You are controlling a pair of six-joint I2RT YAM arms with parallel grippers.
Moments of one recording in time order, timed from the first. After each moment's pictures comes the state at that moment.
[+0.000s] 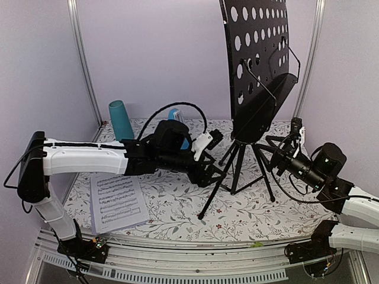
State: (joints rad) left arm -1.04 1.70 1.24 -0.04 0.22 -0.07; right arm 0.66 0.74 0.44 0.40 -0.13 0.25
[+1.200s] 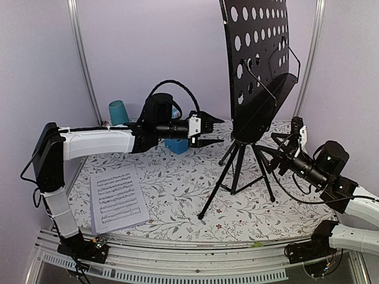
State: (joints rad) left arm -0.81 1.83 1.40 0.31 0.67 0.86; right arm 0.66 0.70 0.47 0.30 -0.08 0.12
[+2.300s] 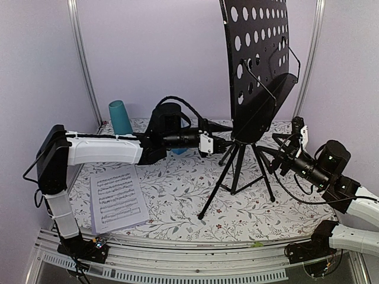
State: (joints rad) left arm -0.92 1.86 1.35 0.49 0.51 1.13; right arm 0.66 0.68 0.49 0.24 -0.08 0.12
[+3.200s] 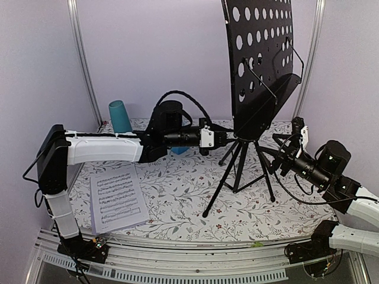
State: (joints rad) left arm -0.92 1.86 1.38 0.44 0.53 1.00; right arm 0.66 0.68 0.49 0.23 -0.08 0.12
